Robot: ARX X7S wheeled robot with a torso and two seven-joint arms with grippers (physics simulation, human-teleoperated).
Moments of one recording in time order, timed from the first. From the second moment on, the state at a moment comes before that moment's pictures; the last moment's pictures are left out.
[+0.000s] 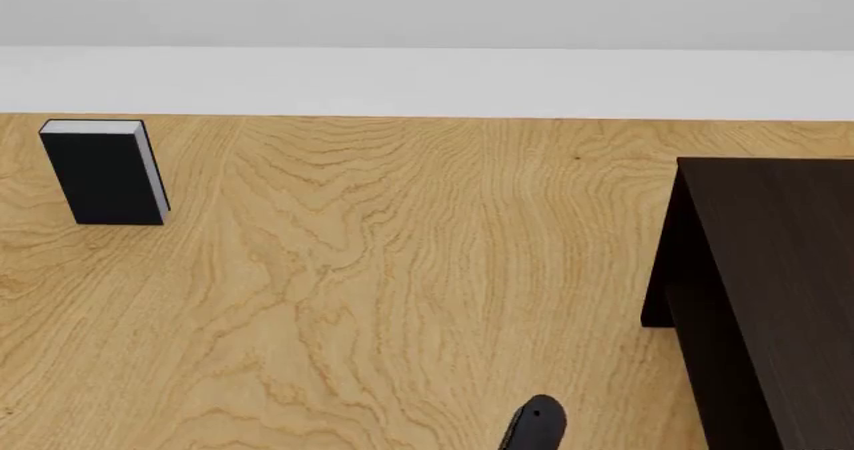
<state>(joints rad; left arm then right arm) 0.39 -0.46 0.21 0.69 -0.44 -0.13 -0.25 1.57 0.87 -2.38 -0.22 1.18 -0.17 -0.04</state>
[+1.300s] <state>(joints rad) 0.38 -0.49 0.22 0.71 -0.45 -0.14 -0.27 1.66 0.43 -2.32 -0.17 1.16 0.45 1.14</state>
